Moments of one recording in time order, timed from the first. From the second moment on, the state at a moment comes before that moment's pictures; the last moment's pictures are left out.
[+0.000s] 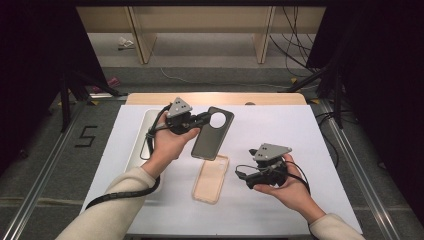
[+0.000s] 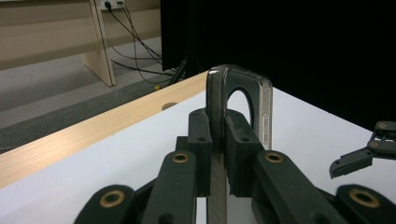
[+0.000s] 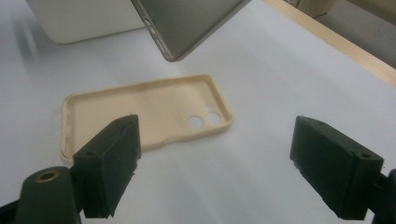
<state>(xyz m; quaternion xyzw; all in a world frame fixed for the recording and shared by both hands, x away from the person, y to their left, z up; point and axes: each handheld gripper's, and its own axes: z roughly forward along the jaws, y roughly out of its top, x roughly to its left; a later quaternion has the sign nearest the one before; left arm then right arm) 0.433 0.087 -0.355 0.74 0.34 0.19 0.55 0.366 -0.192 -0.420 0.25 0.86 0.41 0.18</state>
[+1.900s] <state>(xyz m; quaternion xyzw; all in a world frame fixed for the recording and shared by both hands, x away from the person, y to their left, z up) 0.457 0.193 -0.334 0.68 0.40 0.22 0.58 0.371 -0.205 -0.422 0.31 0.82 0.45 0.16</state>
